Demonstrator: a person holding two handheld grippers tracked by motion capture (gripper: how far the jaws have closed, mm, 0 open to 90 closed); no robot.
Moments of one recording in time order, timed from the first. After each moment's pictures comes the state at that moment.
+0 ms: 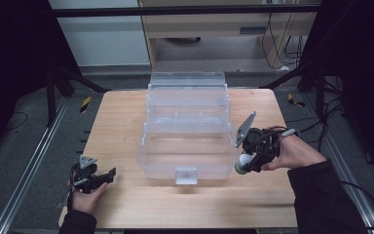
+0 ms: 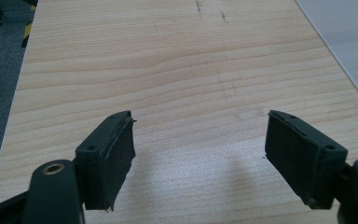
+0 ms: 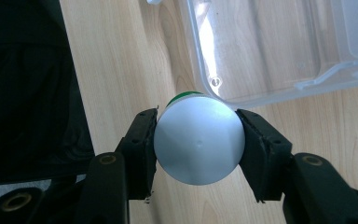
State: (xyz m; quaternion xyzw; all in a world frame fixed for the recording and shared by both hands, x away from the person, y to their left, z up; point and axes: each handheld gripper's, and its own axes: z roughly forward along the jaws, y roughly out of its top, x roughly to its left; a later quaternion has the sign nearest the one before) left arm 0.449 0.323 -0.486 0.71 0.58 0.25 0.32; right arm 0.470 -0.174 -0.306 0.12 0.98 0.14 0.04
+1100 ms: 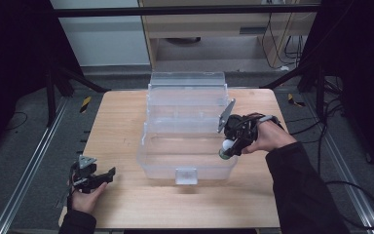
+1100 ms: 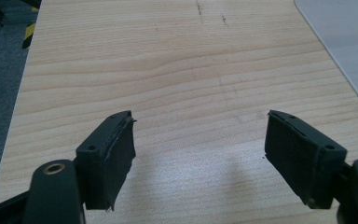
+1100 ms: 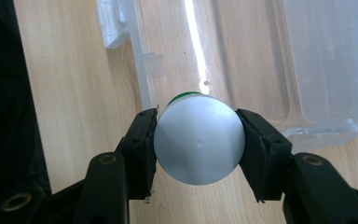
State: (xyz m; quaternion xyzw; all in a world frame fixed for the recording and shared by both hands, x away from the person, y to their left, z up) left arm 0.449 0.324 -0.485 0.71 0.58 0.25 0.32; right arm 0.520 -0.140 -0.317 0.10 0.98 0.15 0.05
